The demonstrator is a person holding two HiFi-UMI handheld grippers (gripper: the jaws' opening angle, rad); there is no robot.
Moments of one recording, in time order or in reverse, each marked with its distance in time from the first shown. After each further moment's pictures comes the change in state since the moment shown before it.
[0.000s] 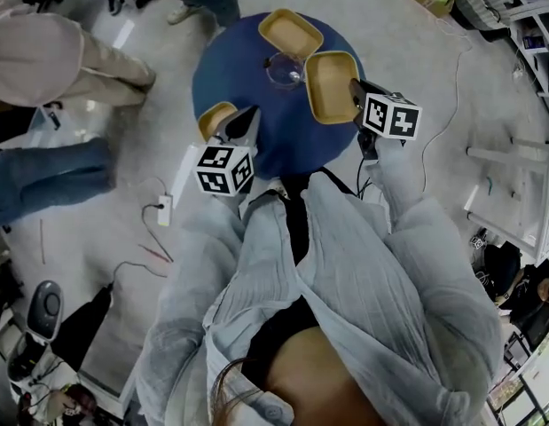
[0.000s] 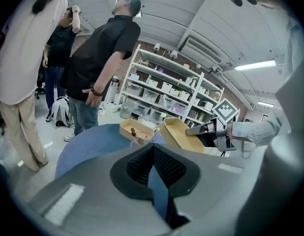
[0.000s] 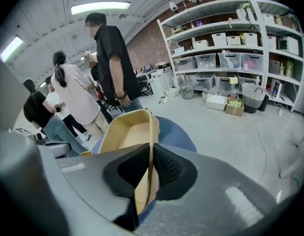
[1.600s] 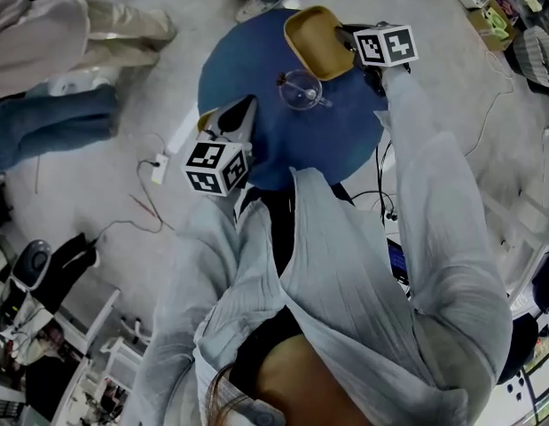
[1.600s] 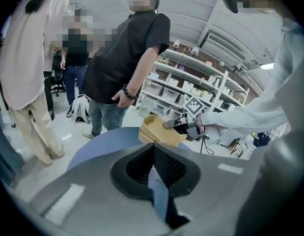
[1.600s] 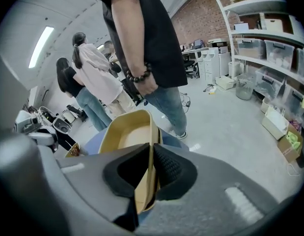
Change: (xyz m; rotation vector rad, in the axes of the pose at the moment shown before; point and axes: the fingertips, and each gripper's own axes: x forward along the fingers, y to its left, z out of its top) left arm 0.030 0.045 0.037 -0.107 0.011 0.232; right arm 0.200 0.040 0.106 -0.395 0.277 0.434
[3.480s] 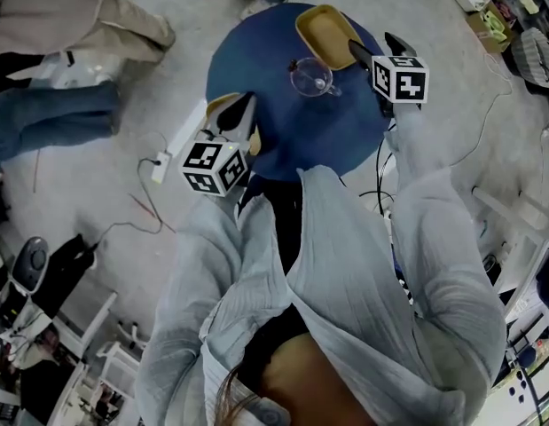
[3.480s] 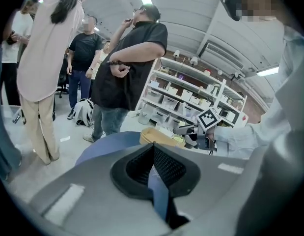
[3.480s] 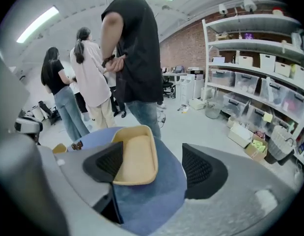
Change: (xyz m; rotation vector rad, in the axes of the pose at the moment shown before) left arm -0.037 0.014 0.002 -0.032 -0.094 -0.018; right arm -0.060 0.013 -0.017 -0.042 -0.186 -0.339
